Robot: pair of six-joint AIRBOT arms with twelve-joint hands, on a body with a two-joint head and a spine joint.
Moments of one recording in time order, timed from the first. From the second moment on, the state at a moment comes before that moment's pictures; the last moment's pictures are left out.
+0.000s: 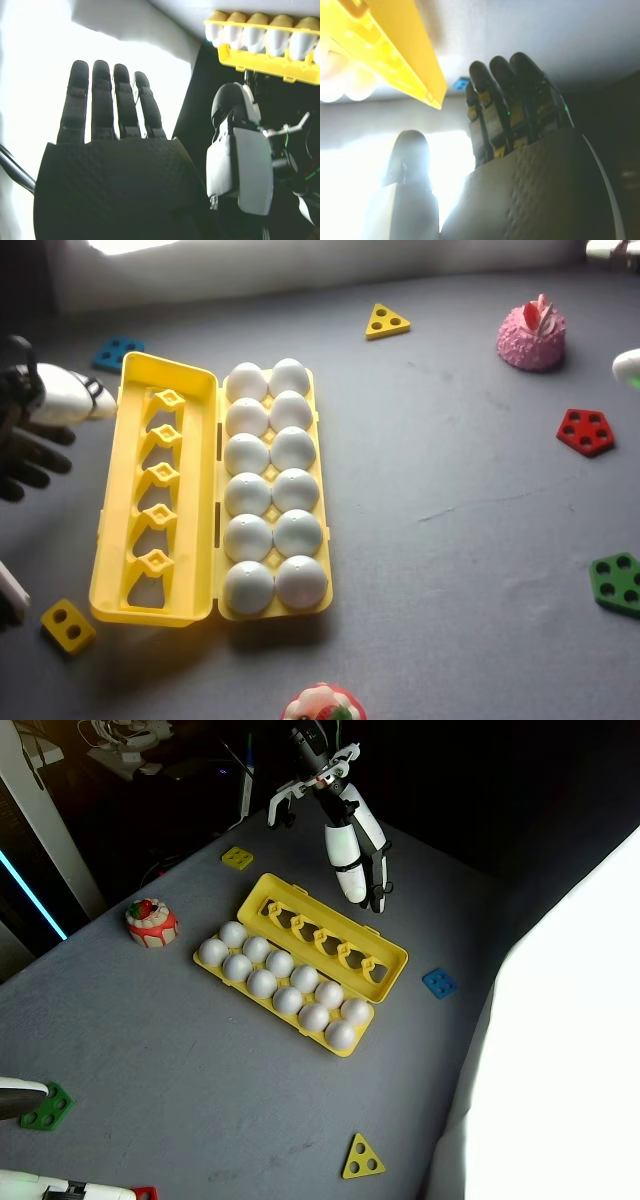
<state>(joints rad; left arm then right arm) 0.46 -0.90 0.93 -2.21 -1.00 1.86 -0.43 -0.69 1.00 0.04 0.36 -1.00</state>
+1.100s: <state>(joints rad) 0.55 -0.96 0.90 -2.23 -1.00 1.57 -0.49 -0.77 0.97 0.09 0.42 -1.01</state>
